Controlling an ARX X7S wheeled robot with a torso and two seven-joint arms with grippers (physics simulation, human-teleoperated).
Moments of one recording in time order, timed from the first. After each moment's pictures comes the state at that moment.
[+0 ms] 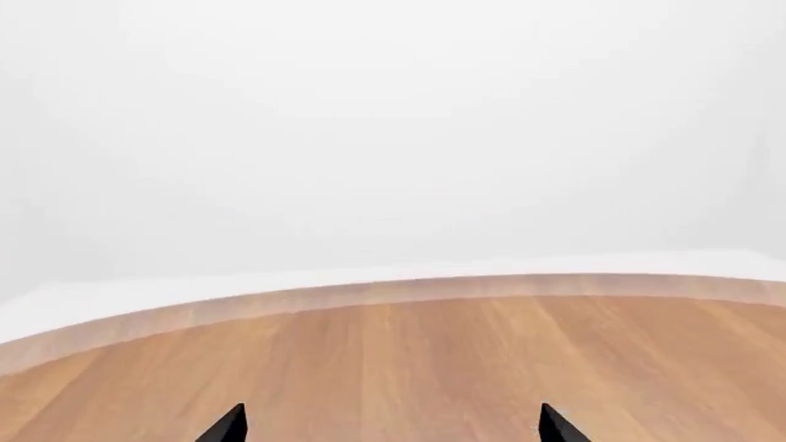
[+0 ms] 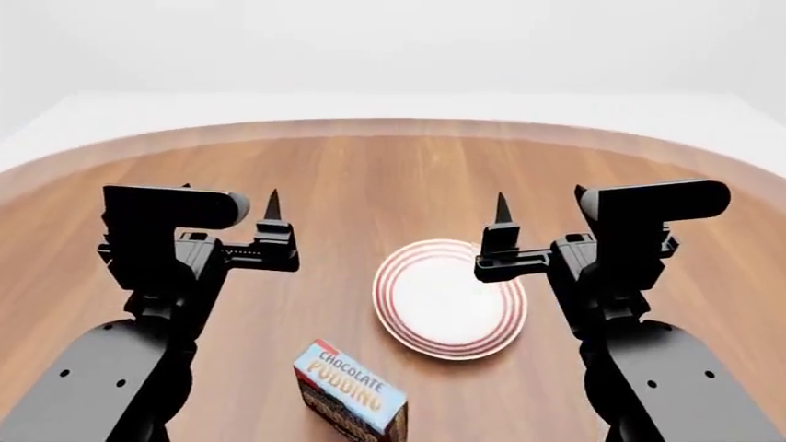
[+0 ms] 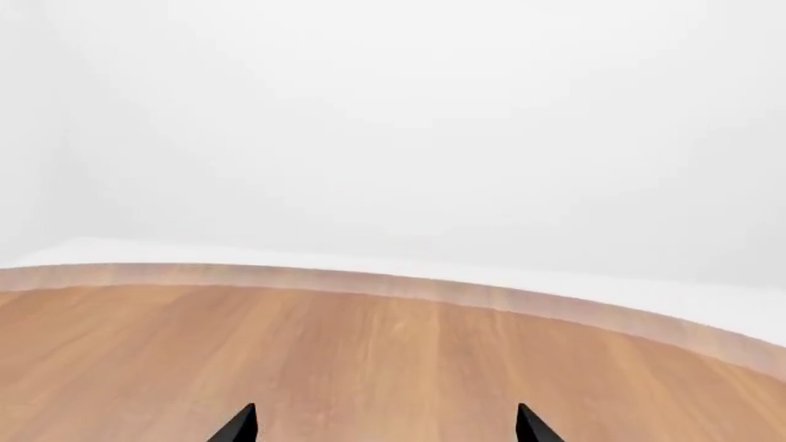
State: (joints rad) left arm -0.49 -0.21 -0.01 0.61 -0.30 -1.01 -0.09; right arm 0.50 0.17 -0.01 -0.64 0.24 1.06 0.05
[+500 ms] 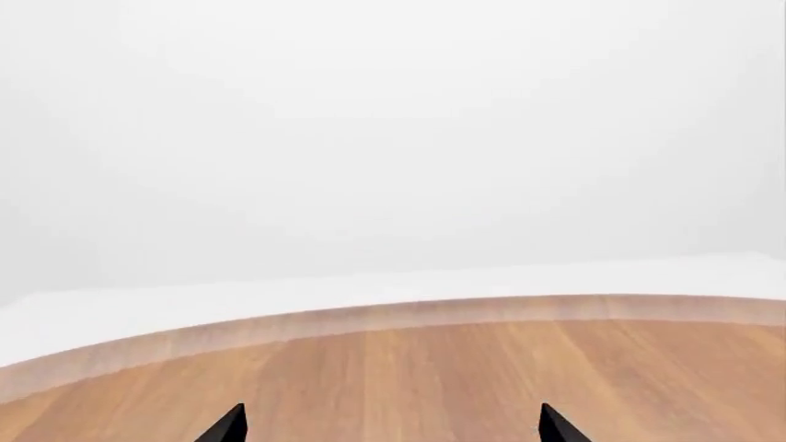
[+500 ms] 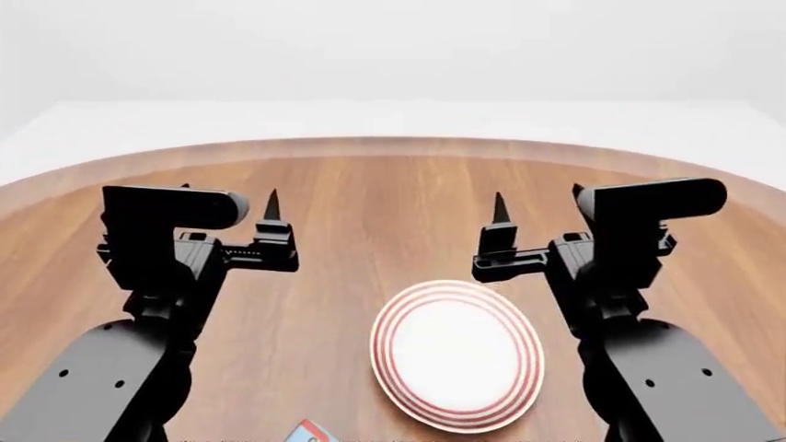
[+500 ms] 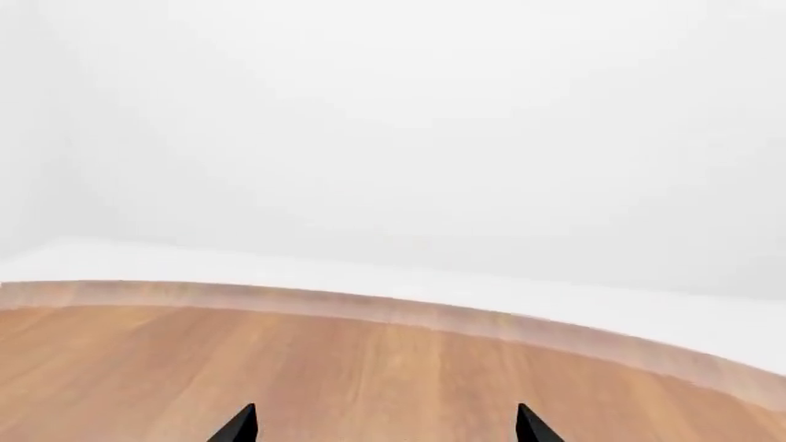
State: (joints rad) left arm -0.49 -0.22 -0.01 0.61 -0.31 -1.01 -0.10; right arm 0.50 0.18 -0.02 -0.63 0.25 1.06 0.06
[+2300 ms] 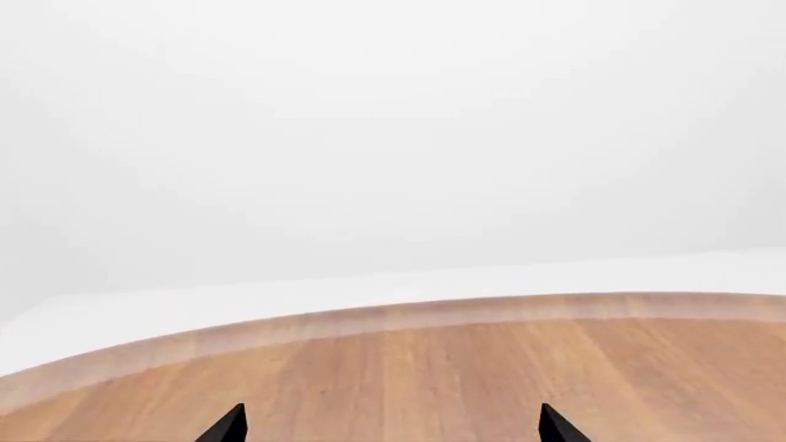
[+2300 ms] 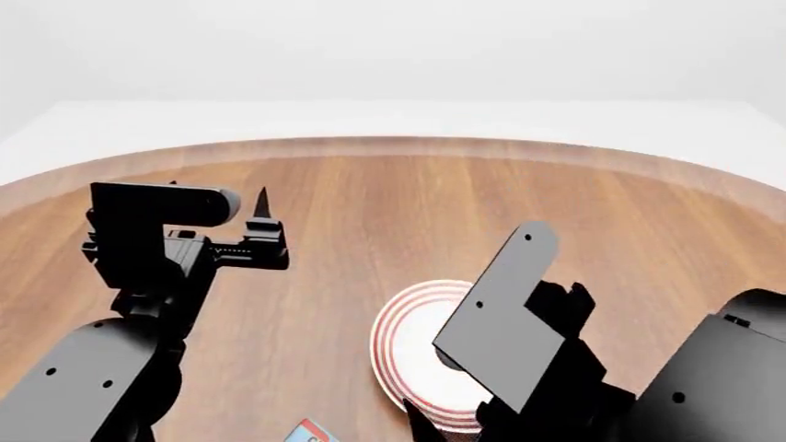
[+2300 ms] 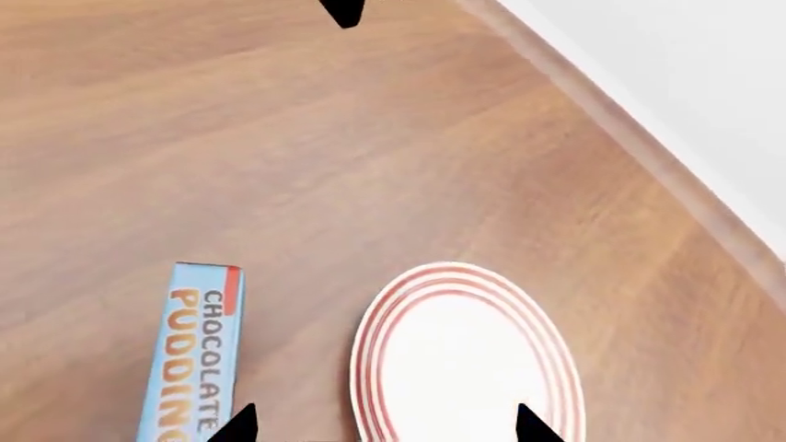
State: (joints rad) left arm -0.50 -0.26 -0.01 0.62 -0.35 -1.03 -0.15; right arm 1.25 0.67 -0.77 -0.69 2.36 1.25 1.32
